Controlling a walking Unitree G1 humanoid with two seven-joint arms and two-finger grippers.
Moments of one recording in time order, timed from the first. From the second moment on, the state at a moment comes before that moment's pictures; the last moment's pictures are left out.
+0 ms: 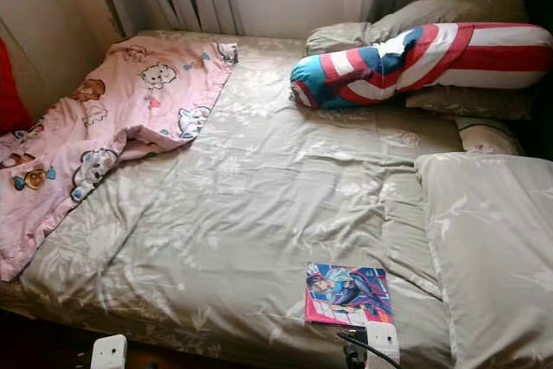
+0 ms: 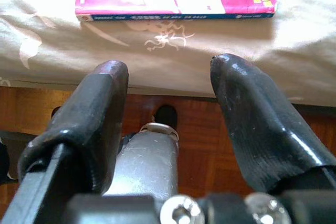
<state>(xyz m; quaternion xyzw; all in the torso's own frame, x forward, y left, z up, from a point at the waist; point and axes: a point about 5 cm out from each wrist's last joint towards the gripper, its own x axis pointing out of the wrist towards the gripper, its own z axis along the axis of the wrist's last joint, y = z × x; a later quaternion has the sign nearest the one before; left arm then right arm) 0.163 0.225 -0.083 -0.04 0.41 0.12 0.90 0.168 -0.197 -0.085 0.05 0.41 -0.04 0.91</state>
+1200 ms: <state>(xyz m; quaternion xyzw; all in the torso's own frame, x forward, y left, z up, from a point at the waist) 0.163 0.237 -0.080 -0.03 0.41 0.13 0.90 0.170 -0.193 -0.085 0.06 0.41 -0.03 0.91</state>
